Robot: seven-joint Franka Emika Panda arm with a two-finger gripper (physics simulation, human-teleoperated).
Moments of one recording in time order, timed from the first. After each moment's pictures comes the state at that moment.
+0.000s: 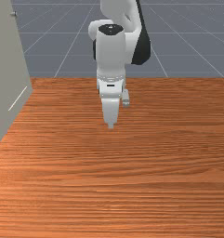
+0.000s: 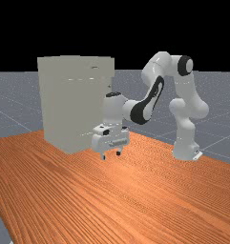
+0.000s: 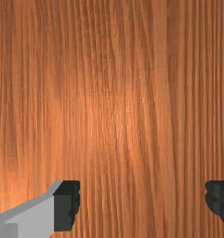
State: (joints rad) arm 0.00 0.39 0.00 -1.92 0.01 2.37 -0.78
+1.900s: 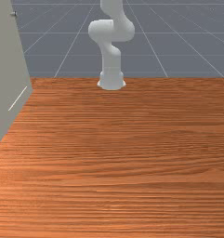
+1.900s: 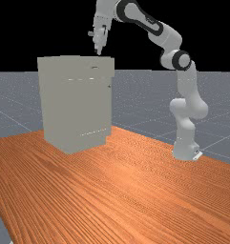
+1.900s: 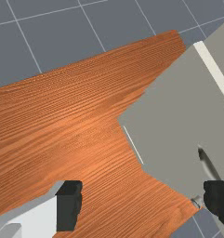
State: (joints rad) arm -0.06 0.20 -0.35 -0.97 -0.11 1.33 0.81
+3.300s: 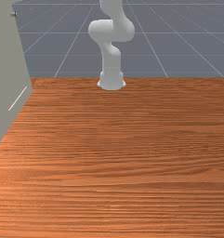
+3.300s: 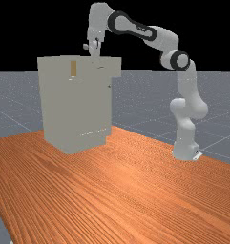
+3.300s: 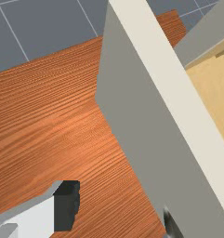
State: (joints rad) arm -0.09 0.20 -0.39 -1.12 -0.11 1.42 0.80
